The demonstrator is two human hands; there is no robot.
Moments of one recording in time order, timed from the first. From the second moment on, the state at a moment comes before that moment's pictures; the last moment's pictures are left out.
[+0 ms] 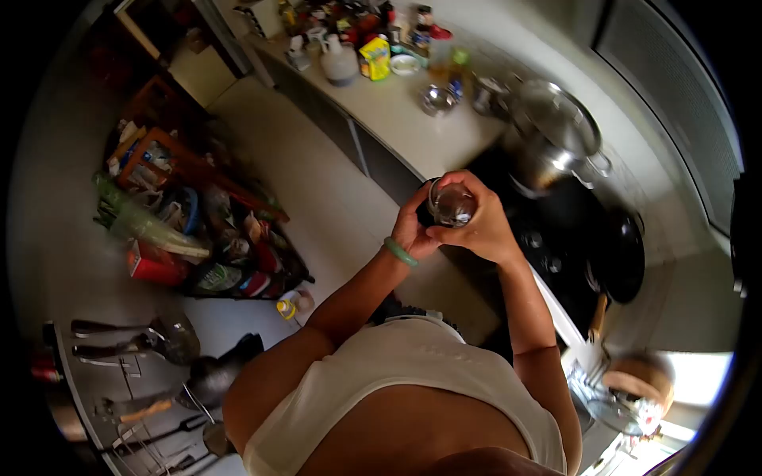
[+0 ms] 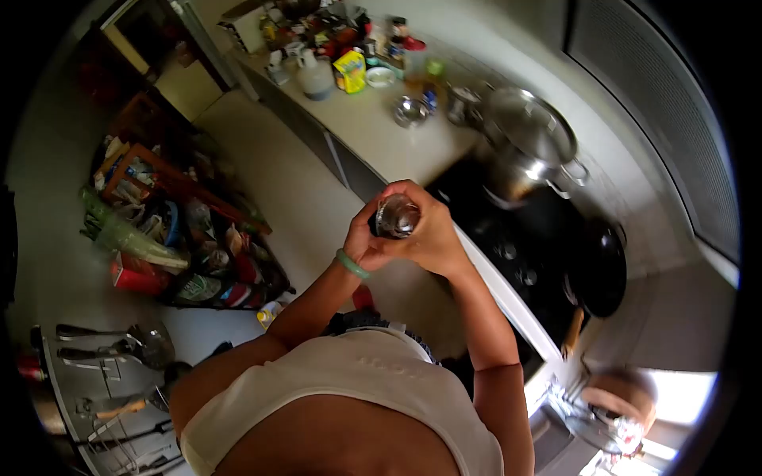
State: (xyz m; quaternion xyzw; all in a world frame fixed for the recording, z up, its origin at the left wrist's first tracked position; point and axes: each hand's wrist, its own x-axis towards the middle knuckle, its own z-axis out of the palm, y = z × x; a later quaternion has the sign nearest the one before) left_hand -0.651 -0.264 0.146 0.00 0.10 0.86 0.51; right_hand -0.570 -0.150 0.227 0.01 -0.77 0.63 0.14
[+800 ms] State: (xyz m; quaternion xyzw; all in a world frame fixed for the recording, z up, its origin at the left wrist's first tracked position) left_hand -1.184 -0.442 0.109 0.00 0.08 0.96 0.26; right_hand -1.202 -0.296 0.202 0.26 -0.73 0.63 -0.09
